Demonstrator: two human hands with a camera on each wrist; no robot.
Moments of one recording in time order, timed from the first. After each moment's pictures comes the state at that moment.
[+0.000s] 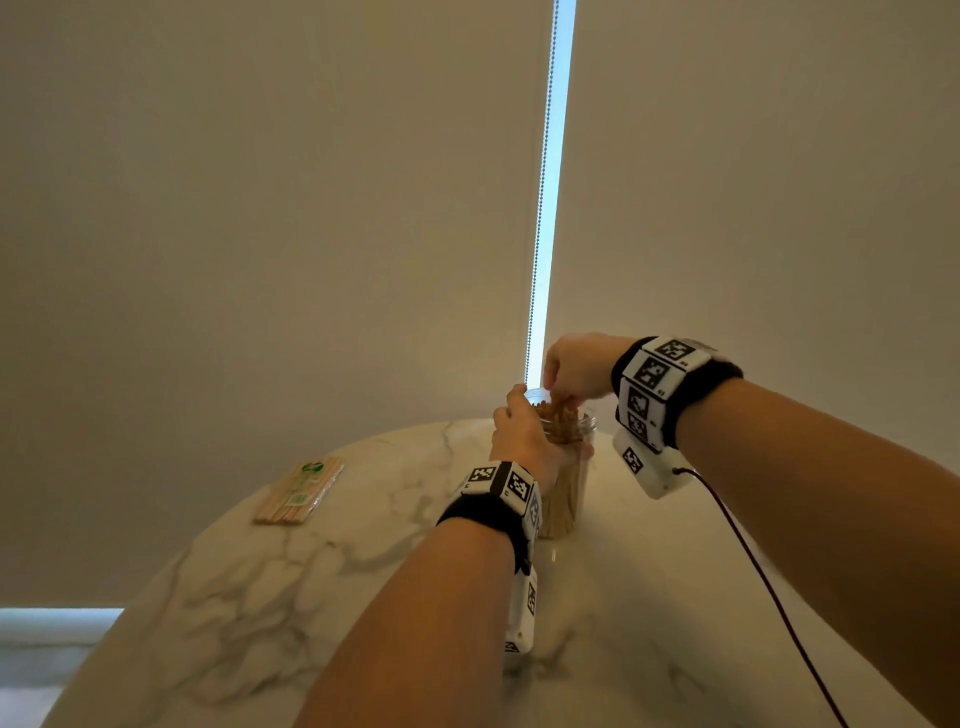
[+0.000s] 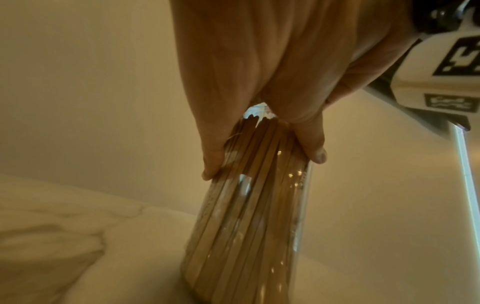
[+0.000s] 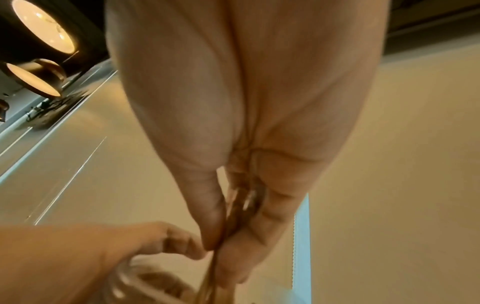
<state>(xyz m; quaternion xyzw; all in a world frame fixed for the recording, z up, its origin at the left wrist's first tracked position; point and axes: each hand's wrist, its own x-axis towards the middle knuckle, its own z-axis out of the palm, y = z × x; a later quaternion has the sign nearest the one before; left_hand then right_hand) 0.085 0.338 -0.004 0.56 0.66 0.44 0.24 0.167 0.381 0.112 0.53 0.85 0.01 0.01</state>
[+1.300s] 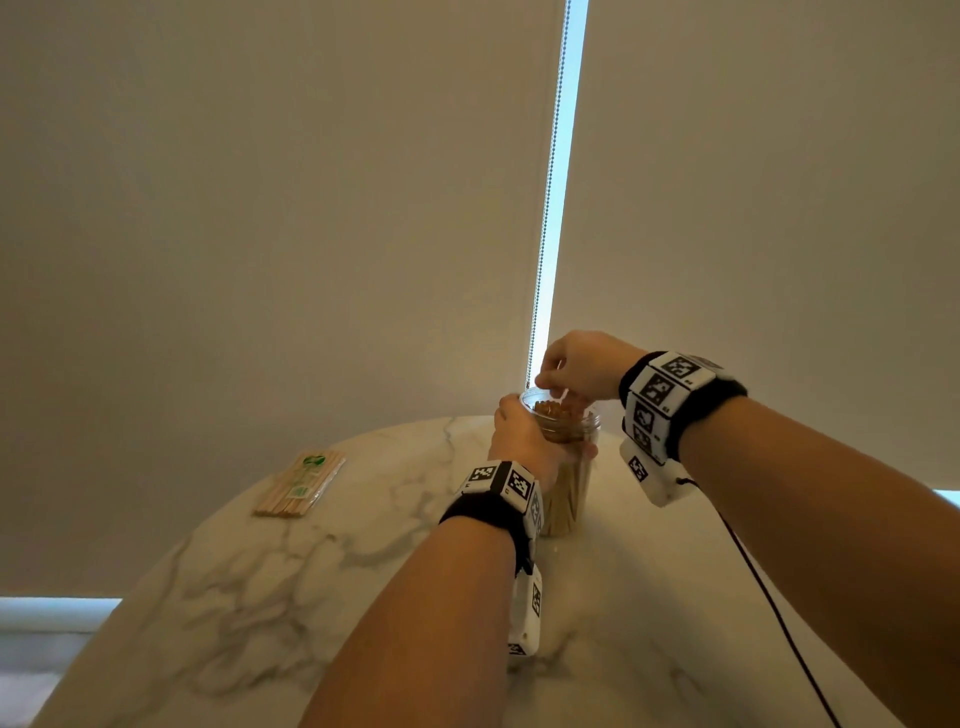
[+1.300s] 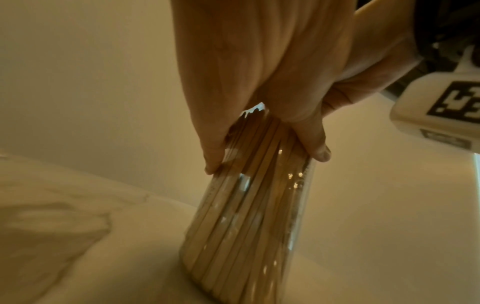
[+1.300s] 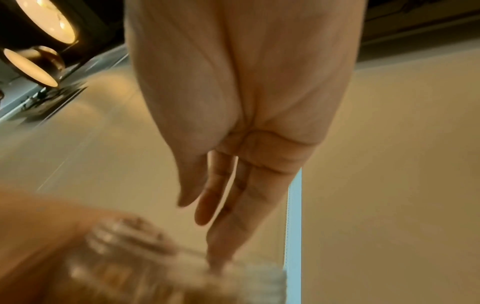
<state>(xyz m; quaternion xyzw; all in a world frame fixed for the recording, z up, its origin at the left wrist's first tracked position) 0.079 0.341 -0.010 0.53 0.64 0.49 0.28 0.172 0.388 0.098 0.51 0.85 -0.09 -0.11</state>
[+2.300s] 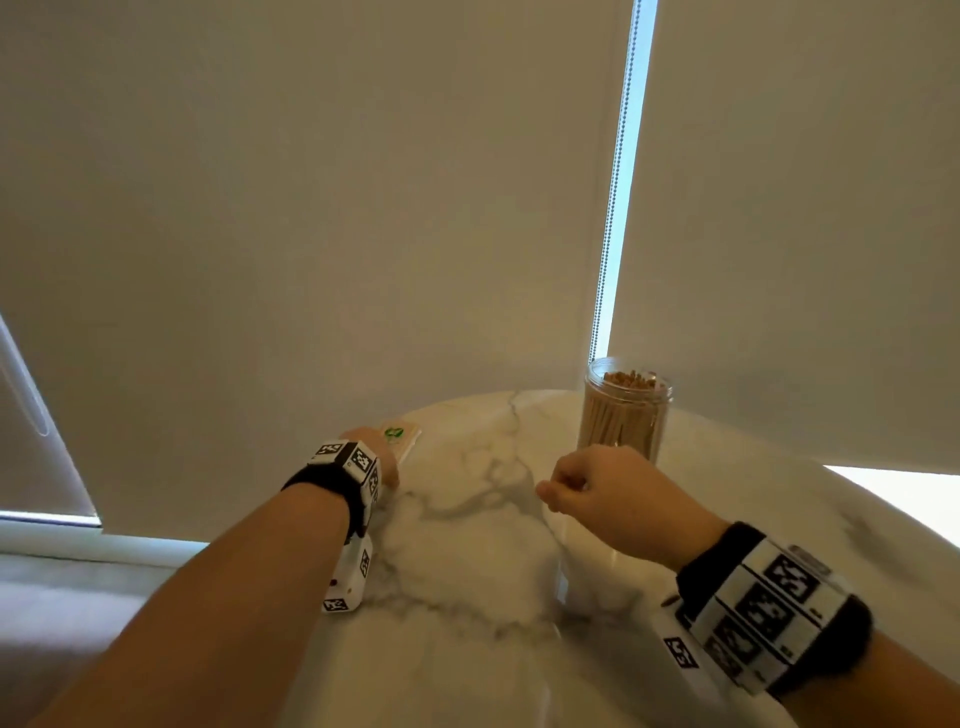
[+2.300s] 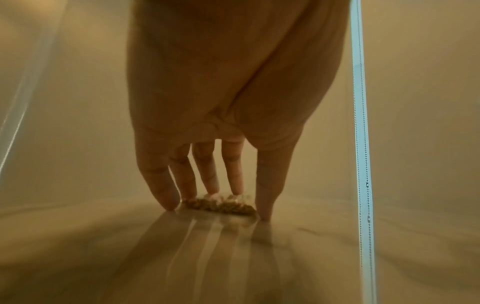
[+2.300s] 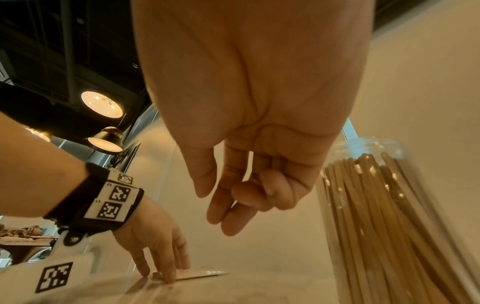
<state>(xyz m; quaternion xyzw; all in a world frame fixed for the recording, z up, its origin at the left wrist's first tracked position) -0.156 0.274 -0.051 0.43 0.89 0.05 0.12 0.164 0.260 -0.008 0.39 0.90 -0.13 -0.17</state>
